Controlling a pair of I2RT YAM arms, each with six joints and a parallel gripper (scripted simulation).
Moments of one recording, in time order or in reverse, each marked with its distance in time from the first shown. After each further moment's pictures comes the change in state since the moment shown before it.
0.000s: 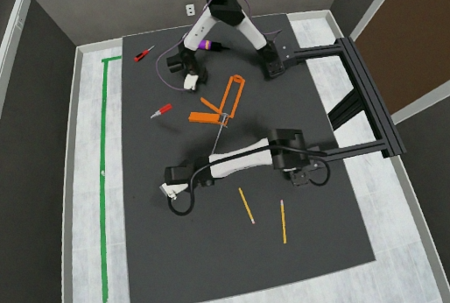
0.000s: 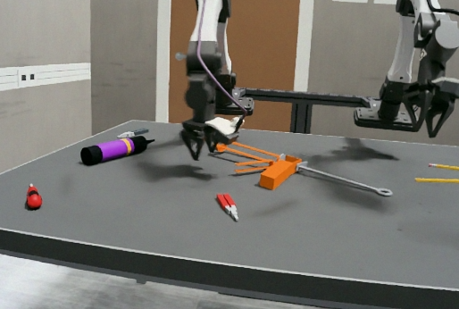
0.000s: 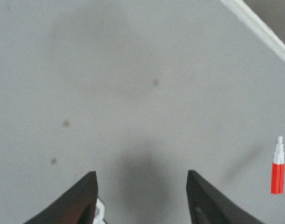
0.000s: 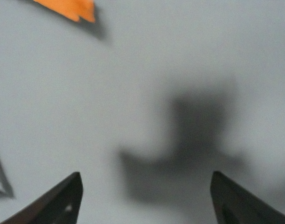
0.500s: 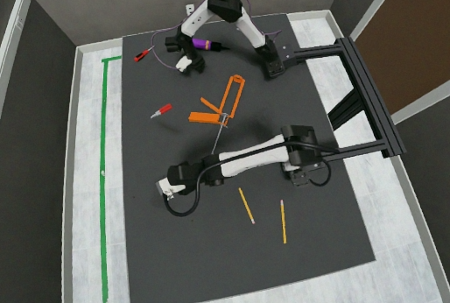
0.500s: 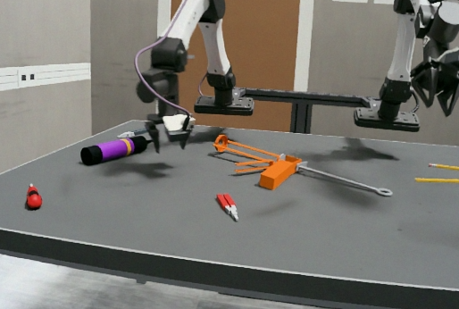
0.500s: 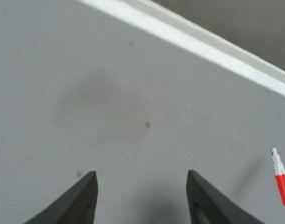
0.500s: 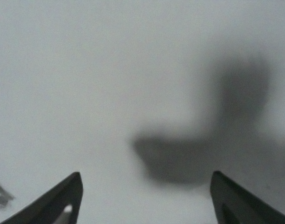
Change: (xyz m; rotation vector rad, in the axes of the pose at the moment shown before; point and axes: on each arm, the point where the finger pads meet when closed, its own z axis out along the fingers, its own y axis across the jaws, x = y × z) left arm -0.039 -0.012 -0.038 0.054 -0.207 0.195; right arm 0.083 -0.039 -0.007 -0.002 -0.026 0.509
